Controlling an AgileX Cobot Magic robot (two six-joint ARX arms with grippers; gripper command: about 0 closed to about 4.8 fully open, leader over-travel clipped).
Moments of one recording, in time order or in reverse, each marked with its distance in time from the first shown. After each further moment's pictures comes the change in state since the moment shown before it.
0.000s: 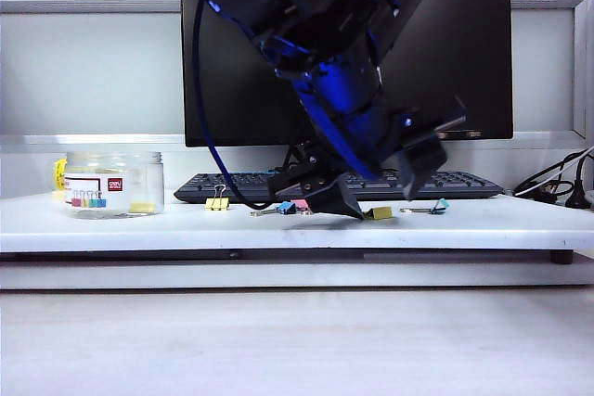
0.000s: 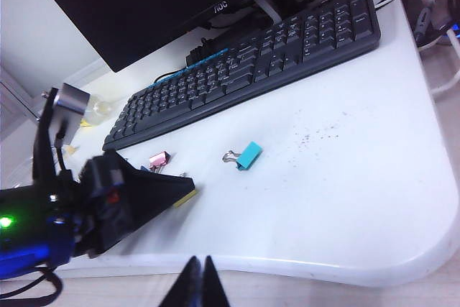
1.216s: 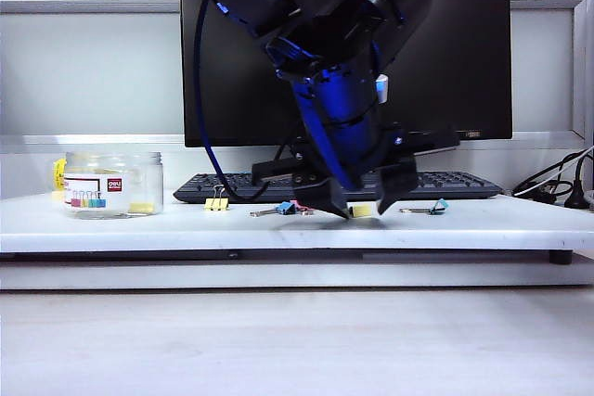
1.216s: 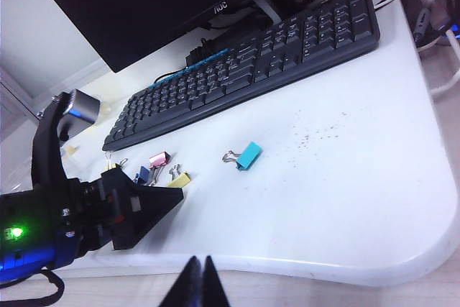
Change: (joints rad) left arm 0.002 0.016 0.017 -0.103 -0.095 0.156; right arm 0.000 0.000 0.000 0.000 0.000 0.000
